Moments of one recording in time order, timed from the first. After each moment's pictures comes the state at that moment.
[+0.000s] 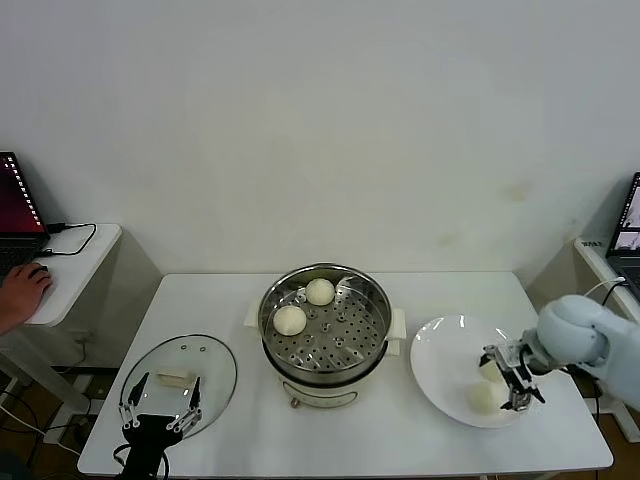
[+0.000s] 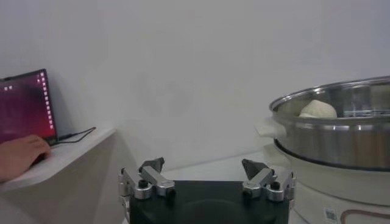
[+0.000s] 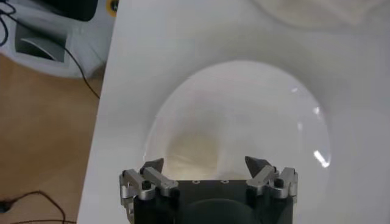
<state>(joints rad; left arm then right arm) 1.86 -1.25 -0.62 -2.19 -0.07 -0.04 -0.17 -0.14 0.32 -0.79 1.73 -0.17 -0.27 -1.07</state>
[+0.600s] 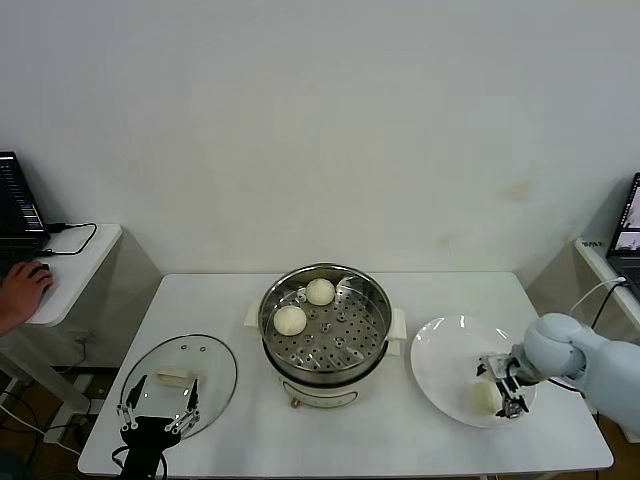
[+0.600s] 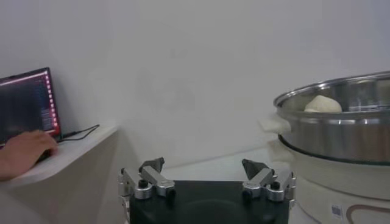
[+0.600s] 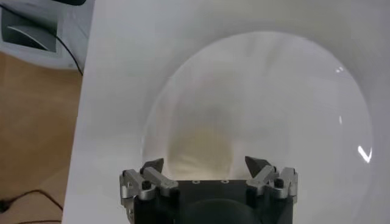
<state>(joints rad) 1.86 -1.25 -0.62 -2.18 -0.07 -0.04 -0.17 -0.28 0.41 -0.70 1.61 -0.23 -0.26 -1.03</state>
